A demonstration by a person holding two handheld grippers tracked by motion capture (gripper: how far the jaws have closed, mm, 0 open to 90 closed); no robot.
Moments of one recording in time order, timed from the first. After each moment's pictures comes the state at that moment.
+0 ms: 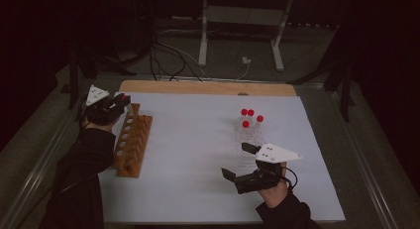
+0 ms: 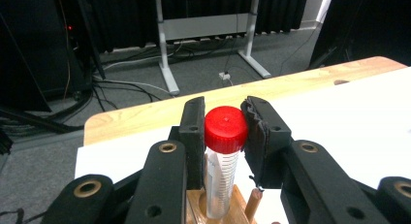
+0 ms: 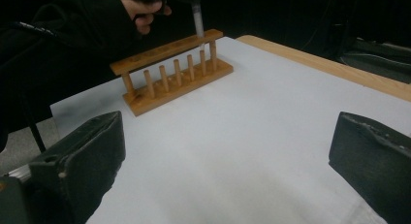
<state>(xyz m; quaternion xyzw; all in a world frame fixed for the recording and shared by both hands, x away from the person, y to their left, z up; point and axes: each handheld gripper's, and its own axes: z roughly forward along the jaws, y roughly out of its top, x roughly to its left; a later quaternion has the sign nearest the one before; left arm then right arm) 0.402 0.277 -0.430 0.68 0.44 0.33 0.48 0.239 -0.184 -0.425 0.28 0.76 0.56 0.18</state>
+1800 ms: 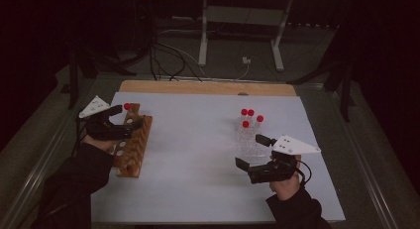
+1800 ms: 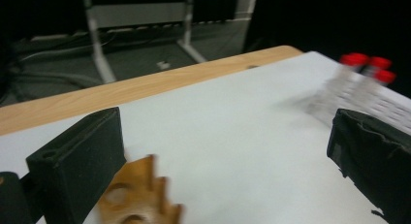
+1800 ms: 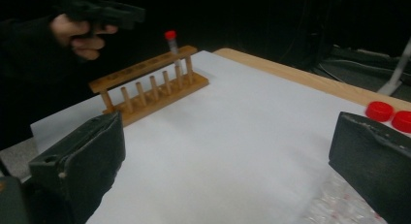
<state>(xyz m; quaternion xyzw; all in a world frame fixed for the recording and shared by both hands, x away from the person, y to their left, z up) 0.339 0.253 -0.409 0.72 0.37 0.23 0.53 0.250 -0.215 -0.411 0.30 0.74 0.57 0.20</state>
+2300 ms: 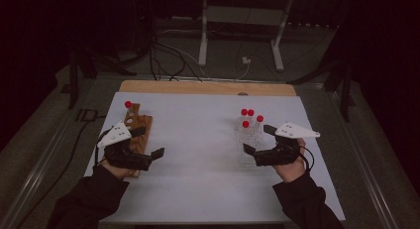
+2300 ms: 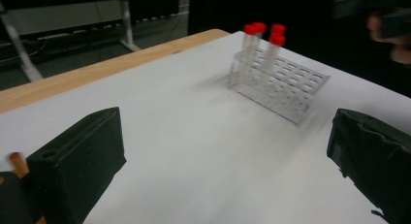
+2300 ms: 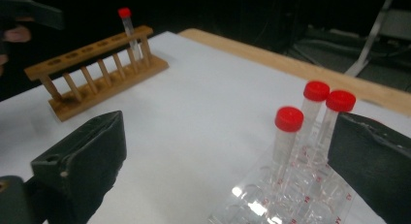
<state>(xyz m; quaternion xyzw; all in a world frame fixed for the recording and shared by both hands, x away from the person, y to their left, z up) 0.286 0.201 -0.431 0.76 0.29 0.18 0.55 0.294 -0.237 -0.420 0.34 0.75 0.53 0.21</state>
